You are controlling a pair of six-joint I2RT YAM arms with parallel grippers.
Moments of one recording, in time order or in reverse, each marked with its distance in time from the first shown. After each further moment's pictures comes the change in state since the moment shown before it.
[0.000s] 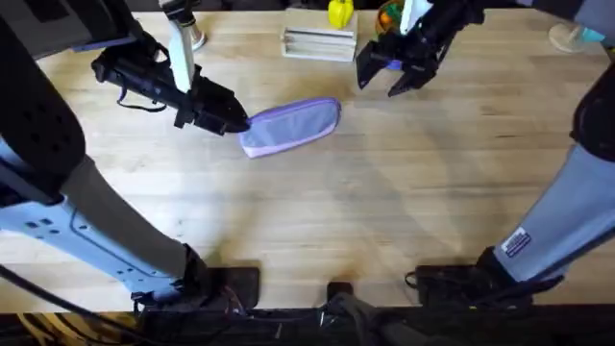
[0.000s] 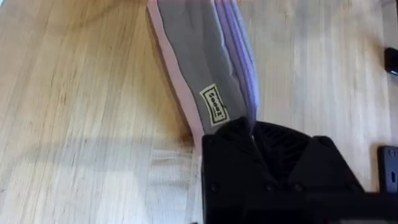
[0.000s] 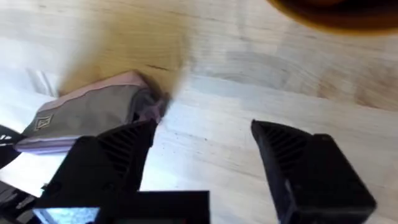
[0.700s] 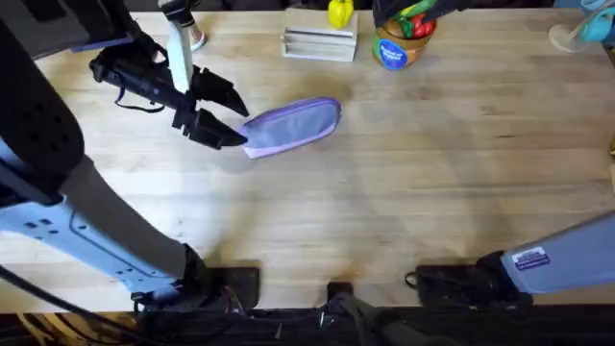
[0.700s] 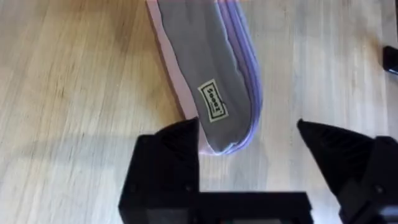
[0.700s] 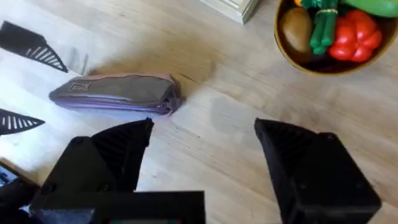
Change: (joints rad) left arm 0.005 0.000 0.000 -0.007 -0.011 -0.001; right arm 0.008 -0.289 0.148 -0.085 0.026 -0.274
